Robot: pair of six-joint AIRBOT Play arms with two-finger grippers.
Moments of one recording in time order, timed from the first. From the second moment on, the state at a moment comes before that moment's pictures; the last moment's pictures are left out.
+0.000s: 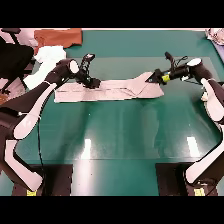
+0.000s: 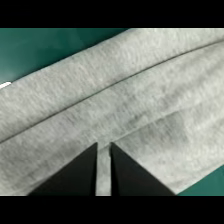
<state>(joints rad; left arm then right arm) -0.35 -1.82 1.65 1.30 -0.93 -1.48 -0.12 -1.91 1.68 -0.61 1.36 1.18</state>
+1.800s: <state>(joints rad) -0.47 -1.93 1.83 1.12 -0.87 -1.41 0.15 -1.75 1.96 -0.60 1.42 1.69</state>
